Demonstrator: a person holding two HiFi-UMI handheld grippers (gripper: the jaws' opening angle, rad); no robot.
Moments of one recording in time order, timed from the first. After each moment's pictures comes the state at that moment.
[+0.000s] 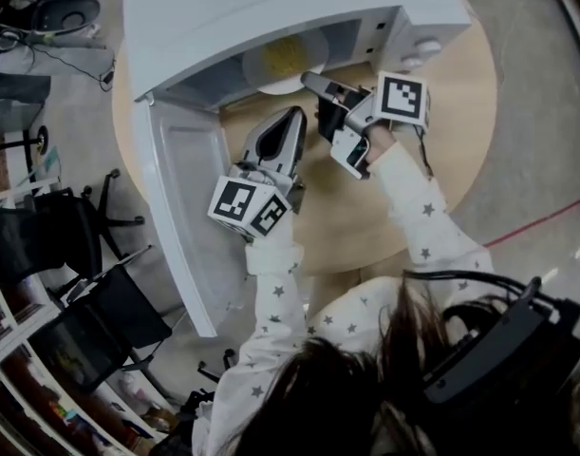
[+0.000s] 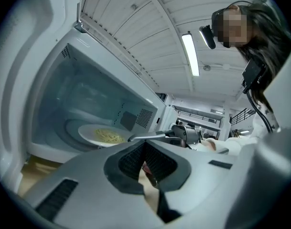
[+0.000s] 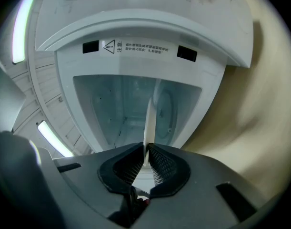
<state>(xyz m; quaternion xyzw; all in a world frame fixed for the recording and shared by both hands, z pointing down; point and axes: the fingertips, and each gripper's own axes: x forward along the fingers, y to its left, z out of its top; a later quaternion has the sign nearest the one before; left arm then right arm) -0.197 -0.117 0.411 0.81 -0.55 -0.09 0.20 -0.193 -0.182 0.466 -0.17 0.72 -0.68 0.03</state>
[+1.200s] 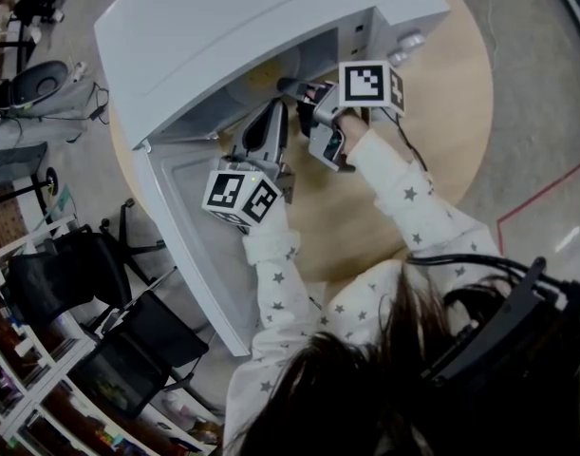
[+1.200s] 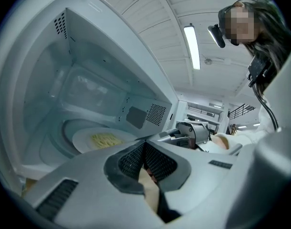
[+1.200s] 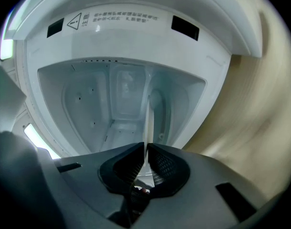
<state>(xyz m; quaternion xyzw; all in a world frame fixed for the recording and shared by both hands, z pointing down) -0.189 -0.138 0.445 0.83 -0.52 -0.04 0.20 -0.189 -0.180 0.497 -0.19 0.70 -0.69 0.04</state>
